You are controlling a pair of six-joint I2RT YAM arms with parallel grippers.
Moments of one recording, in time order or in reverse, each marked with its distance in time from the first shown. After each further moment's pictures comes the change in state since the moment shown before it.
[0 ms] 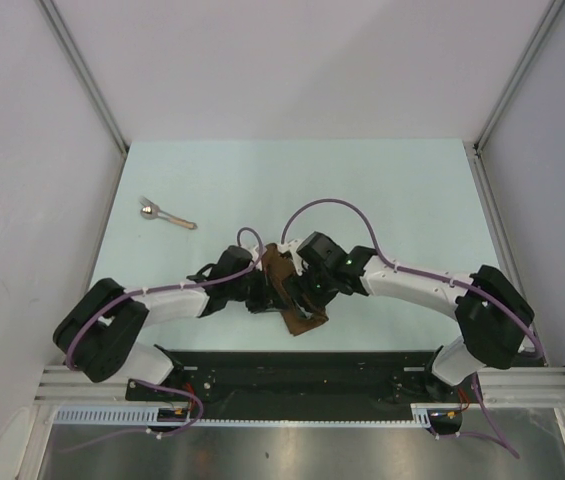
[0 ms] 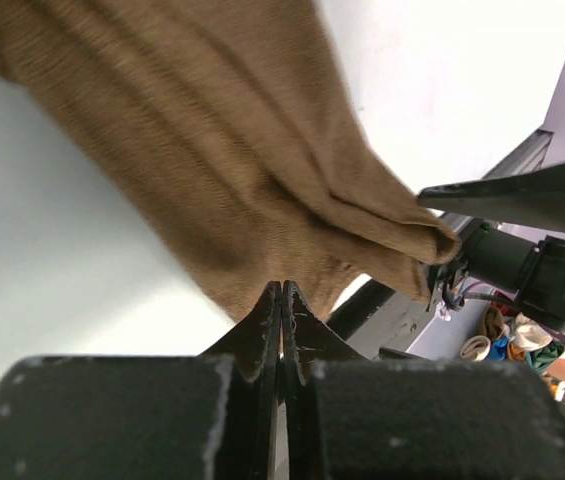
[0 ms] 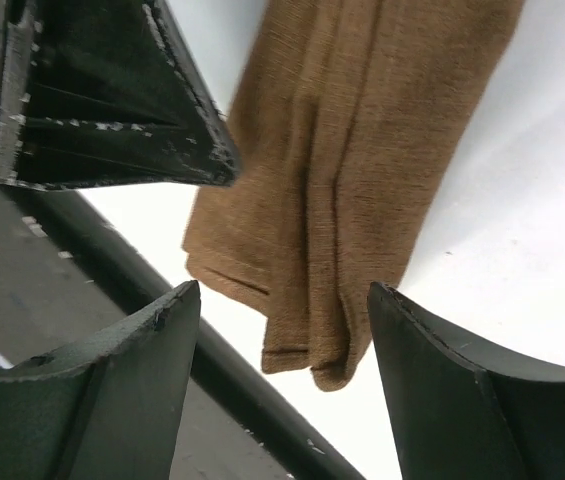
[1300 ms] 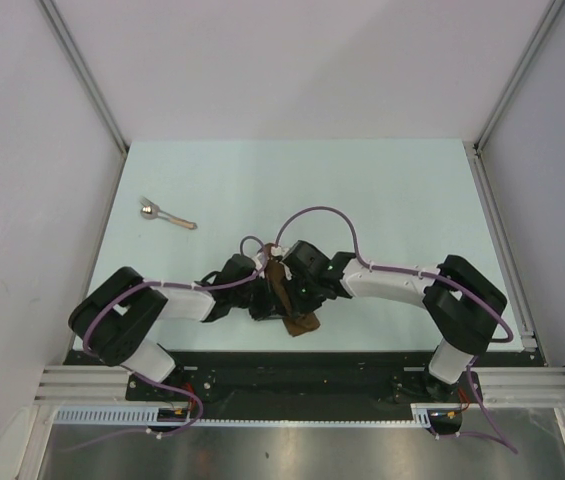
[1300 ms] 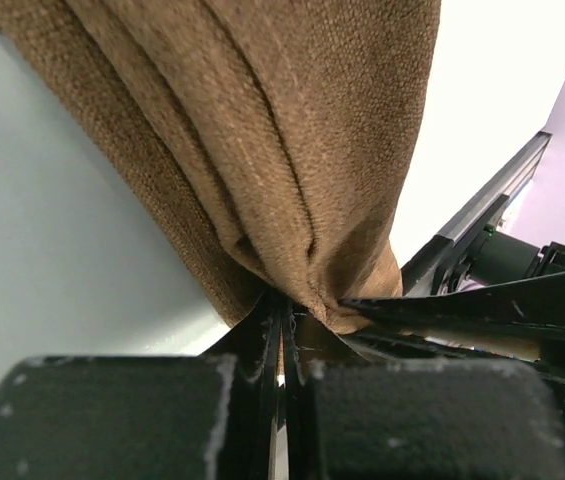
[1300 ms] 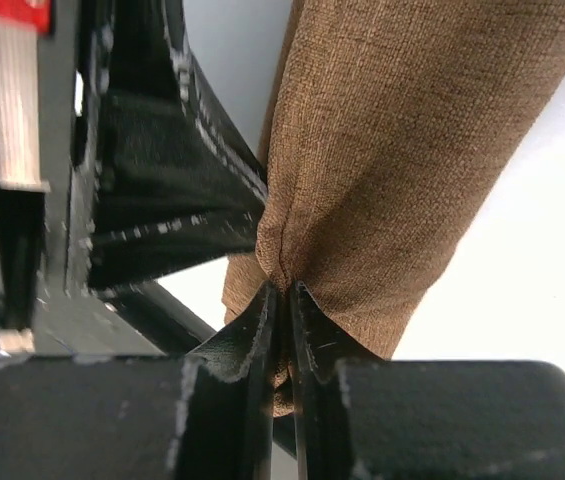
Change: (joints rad) left arm -0.033 0.118 -0.065 0.175 0.017 -0.082; right arm 0.057 0.146 0.025 0.069 -0.012 0.196
